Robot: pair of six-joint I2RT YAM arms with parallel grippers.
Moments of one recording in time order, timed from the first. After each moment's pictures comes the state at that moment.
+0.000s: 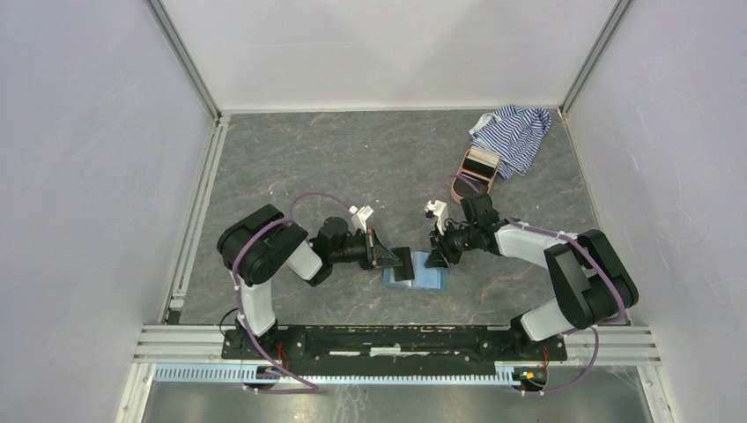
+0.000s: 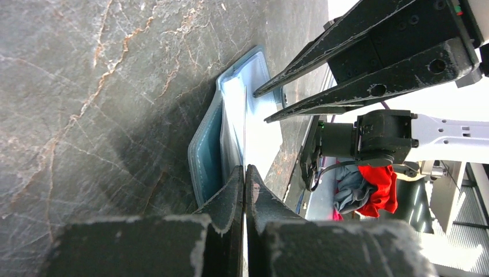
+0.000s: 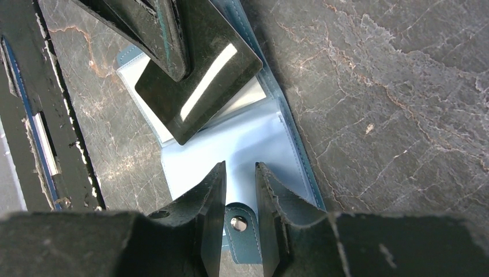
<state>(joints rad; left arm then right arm) -0.67 1.88 0.44 1.07 0.63 -0.99 0.39 1.50 0.60 -0.13 -0.78 -0.34</state>
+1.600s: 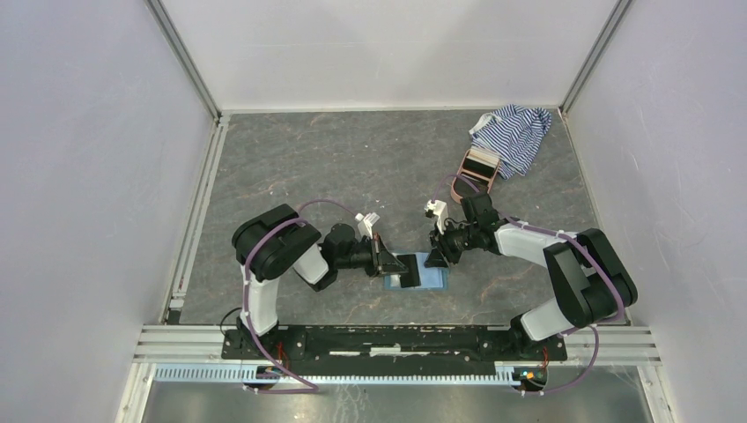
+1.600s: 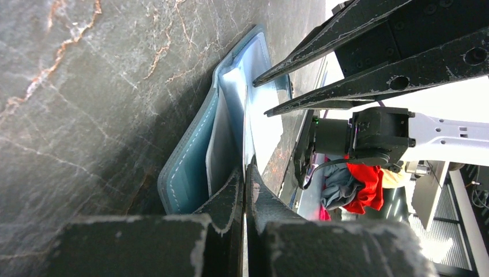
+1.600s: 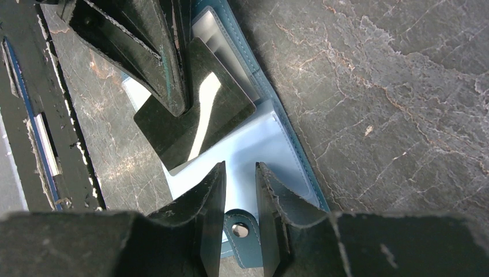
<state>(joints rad) -0.74 1.97 0.44 1.16 0.60 -1.08 0.39 1.51 0.61 -0.13 -0.78 -0.34</state>
